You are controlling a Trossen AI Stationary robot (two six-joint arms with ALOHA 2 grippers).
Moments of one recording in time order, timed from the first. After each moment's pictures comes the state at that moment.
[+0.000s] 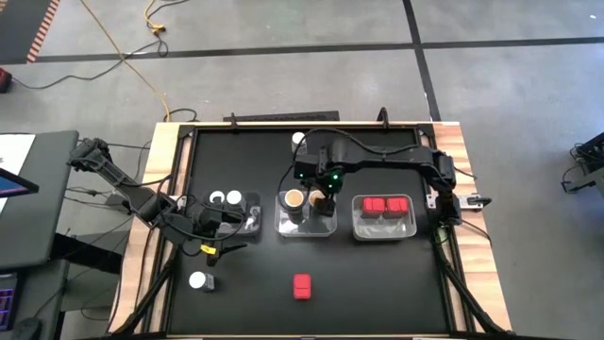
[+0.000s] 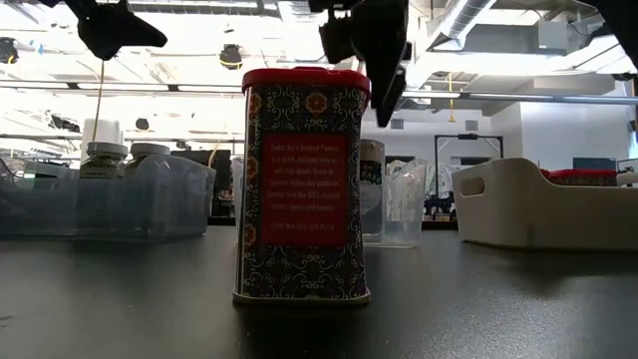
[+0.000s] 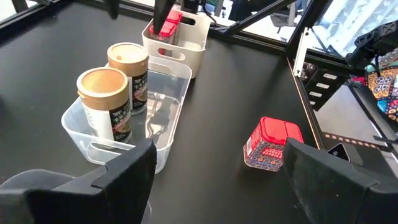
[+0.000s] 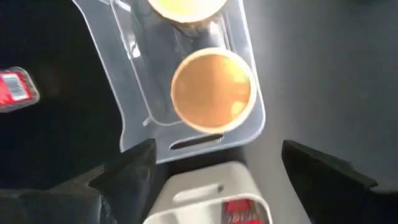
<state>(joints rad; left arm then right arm) -0.63 0.84 0.65 -0.23 -0.61 -0.53 -0.08 2.00 1.96 -1.41 -0.02 0.17</state>
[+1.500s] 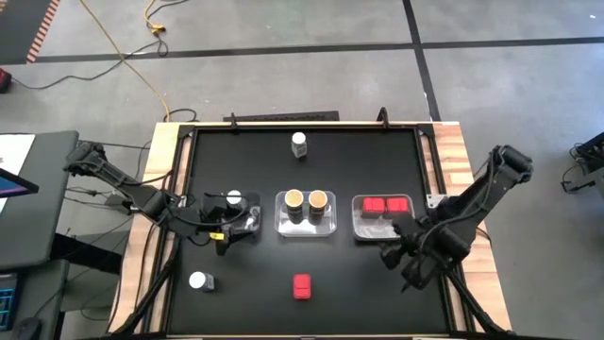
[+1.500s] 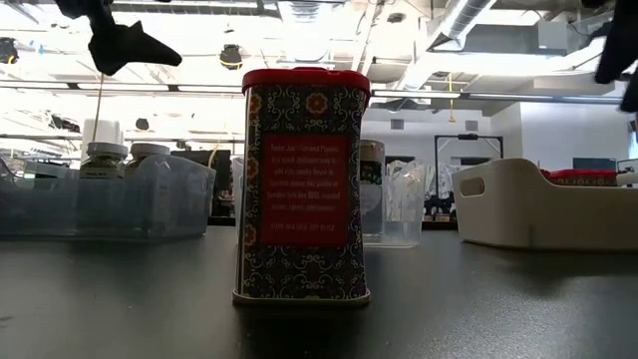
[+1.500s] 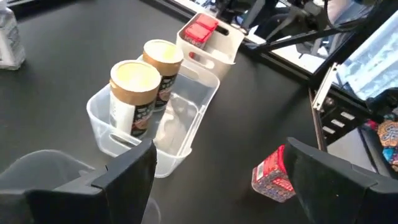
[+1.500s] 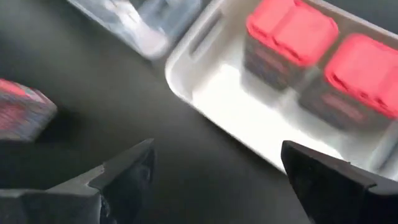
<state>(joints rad) -0.53 0.85 0.65 -0.22 -0.61 -0.70 0.80 1.33 1.04 -1.21 0.56 1.72</state>
